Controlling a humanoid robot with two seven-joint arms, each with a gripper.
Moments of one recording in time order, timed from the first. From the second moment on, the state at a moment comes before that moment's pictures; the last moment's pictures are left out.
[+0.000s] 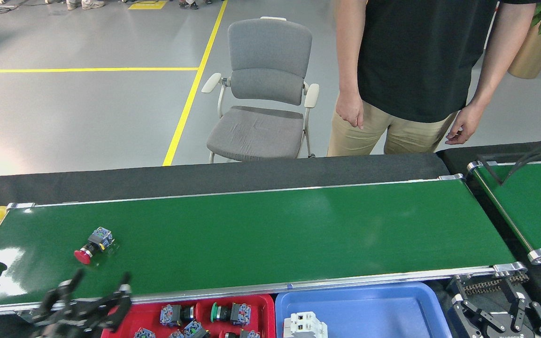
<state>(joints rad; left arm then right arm) 0.20 0.14 0.48 -1.59 -1.44 -0.34 -0.13 0.31 -0.15 -0.24 -1.74 1.16 -0.23 -0.07</state>
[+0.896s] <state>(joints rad) -0.01 0.42 0.51 -1.18 -1.28 -0.57 -0.10 0.30 -0.15 -0.24 -1.74 1.17 -0.26 -0.07</state>
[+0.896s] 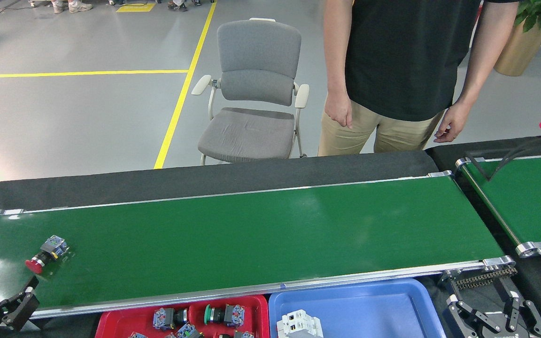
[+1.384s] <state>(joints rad) -0.12 0.50 0.50 -0.89 -1.28 -0.59 -0.09 0.29 -0.15 -0.22 -1.74 1.17 -0.30 -0.07</state>
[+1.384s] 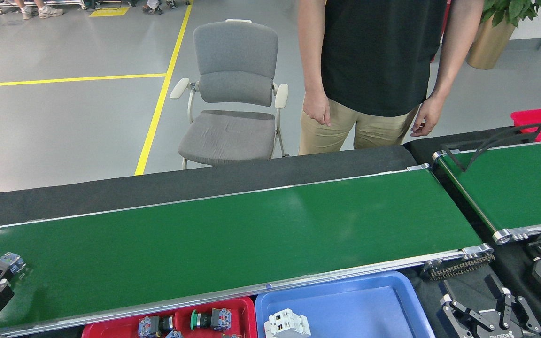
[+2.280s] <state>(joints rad) 0.01 0.41 0.40 -1.11 -1.19 -0.69 0.03 0.28 -0.15 -0.22 -1.73 1.16 -0.31 -0.06</state>
